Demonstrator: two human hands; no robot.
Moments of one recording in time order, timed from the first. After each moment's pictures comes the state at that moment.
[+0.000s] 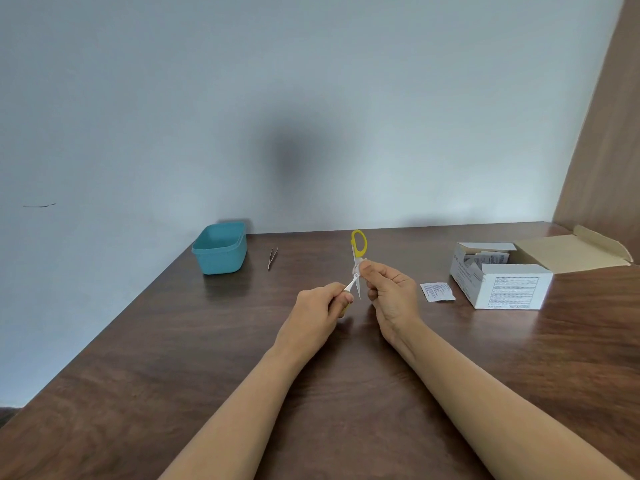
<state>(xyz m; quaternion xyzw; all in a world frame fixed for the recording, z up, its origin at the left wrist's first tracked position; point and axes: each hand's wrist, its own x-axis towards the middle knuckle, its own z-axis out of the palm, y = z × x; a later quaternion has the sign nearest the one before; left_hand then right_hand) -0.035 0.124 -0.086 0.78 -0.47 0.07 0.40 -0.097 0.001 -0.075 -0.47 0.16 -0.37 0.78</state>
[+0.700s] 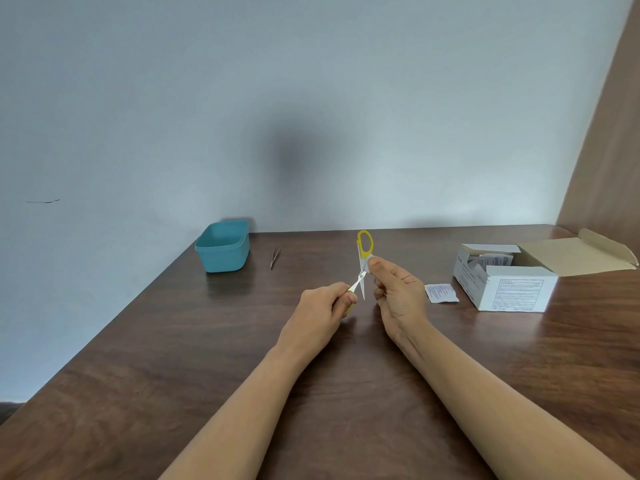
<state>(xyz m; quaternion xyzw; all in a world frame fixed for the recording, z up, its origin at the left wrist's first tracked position) -0.036 0.124 -0.087 0.78 -0.48 0.07 0.40 -0.093 -0.007 -0.080 -0.43 0.17 -0.38 0.80</state>
